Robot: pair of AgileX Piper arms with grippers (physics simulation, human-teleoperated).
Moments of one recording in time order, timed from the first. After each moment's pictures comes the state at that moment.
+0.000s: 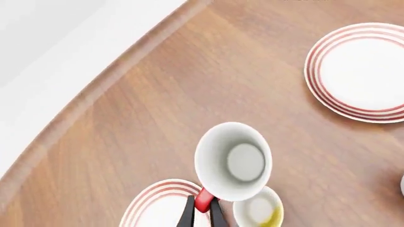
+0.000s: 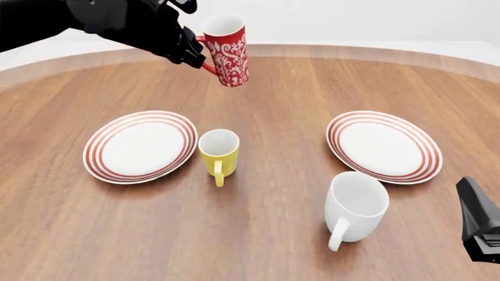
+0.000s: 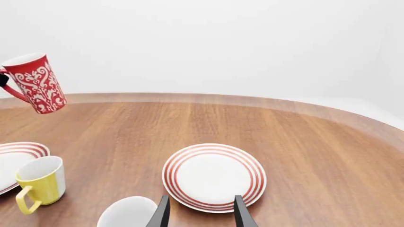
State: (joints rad) left arm -0.43 1.58 -1.44 0.53 0.37; right arm 0.00 0.00 0.00 0.00 -0.01
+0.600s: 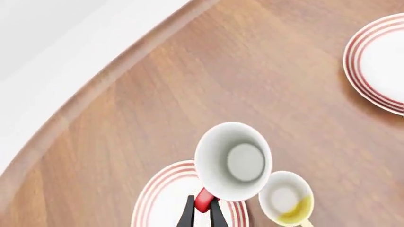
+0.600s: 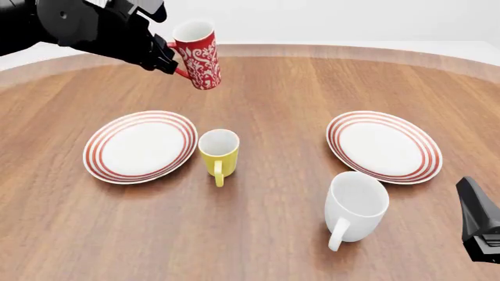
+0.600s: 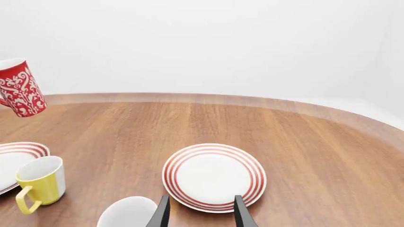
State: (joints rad) left arm -0.32 1.53 -1.33 0.47 0.38; right arm 0.00 0.00 0.00 0.00 -0.01
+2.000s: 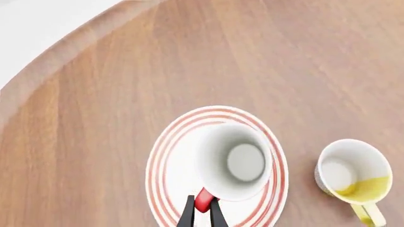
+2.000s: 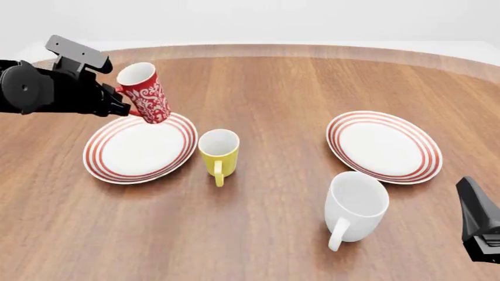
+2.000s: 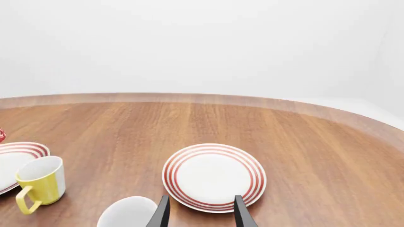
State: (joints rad) left arm -0.09 1.44 -0.95 0.23 0.29; right arm 0.00 0.00 0.00 0.00 -0.01
